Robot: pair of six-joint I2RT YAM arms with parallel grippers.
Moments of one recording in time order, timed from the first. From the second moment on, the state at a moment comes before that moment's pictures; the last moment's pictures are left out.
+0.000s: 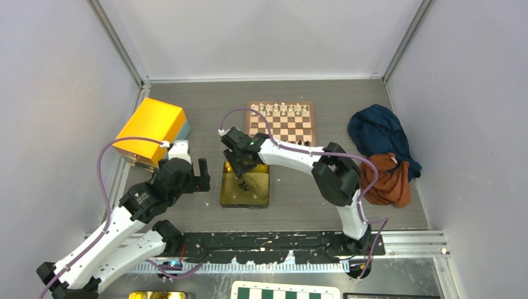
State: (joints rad) left arm -0.71 0.65 0.73 -0.83 -0.44 -0.53; right arm 0.97 2.01 1.55 -0.60 0.07 0.36
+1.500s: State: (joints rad) left arm -0.71 0.65 0.73 -0.84 -0.44 -0.53; right arm 0.97 1.99 1.60 -0.68 0.08 0.36
